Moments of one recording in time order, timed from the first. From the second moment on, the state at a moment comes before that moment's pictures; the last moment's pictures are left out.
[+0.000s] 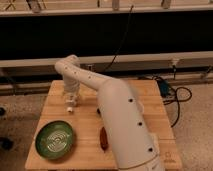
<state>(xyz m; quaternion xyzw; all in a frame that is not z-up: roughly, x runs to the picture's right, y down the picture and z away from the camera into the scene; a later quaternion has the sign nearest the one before) -0.202 0.061 0.919 -0.26 -0.28 -0.60 0.71</state>
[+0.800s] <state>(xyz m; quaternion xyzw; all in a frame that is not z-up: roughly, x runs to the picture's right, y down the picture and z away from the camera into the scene) -0.225 0.068 0.930 -0.28 -0.28 -0.63 0.67</state>
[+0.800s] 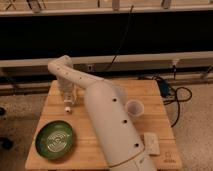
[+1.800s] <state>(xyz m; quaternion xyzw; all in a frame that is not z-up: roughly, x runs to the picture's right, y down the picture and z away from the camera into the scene) -0.219 0.053 0.856 -0.26 -0.29 -0.64 0.66</state>
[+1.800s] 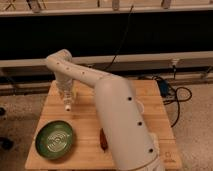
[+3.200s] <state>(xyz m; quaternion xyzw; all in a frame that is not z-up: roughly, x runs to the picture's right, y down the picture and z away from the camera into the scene) -0.246 0.172 0.714 -0.22 -0.35 -0.68 0.61</state>
